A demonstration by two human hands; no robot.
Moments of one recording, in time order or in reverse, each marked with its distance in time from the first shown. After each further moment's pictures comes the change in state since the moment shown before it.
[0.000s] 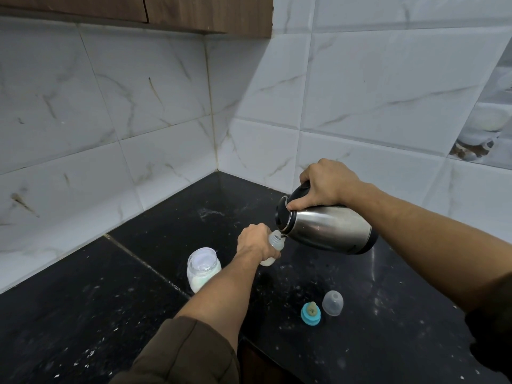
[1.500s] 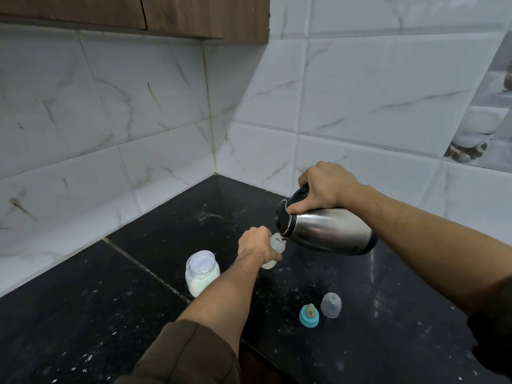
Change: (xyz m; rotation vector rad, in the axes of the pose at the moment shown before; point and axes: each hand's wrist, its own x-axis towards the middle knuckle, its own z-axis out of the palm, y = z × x) left_hand -0.001 0.006 0.003 0.020 0.002 0.021; right_hand -0.003 0.003 -0.001 -0.027 0.024 -0.010
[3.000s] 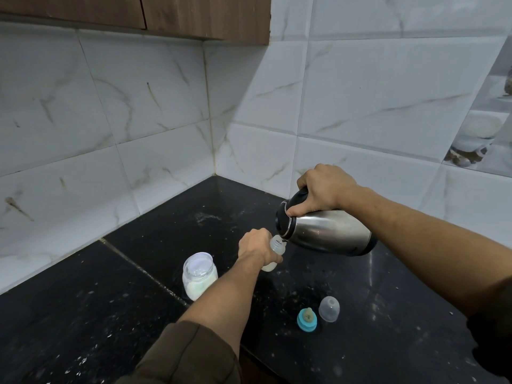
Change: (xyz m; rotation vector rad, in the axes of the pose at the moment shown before) left_hand 0.005 0.004 0.003 0.010 -0.002 -0.005; right_hand 0.006 0.004 0.004 -0.038 -0.004 -0.019
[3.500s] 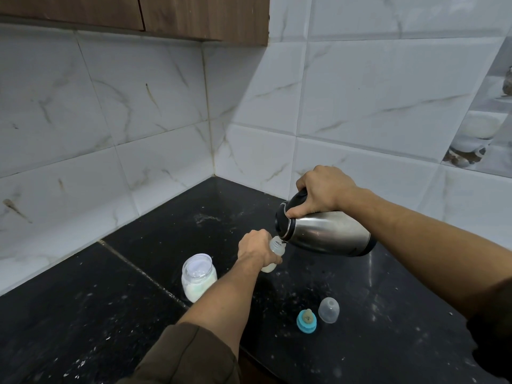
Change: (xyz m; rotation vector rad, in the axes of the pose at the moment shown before) left_hand -0.001 0.001 -0.001 -0.004 -0.007 0.008; right_hand 0.000 0.001 0.002 0.005 0.004 0.000
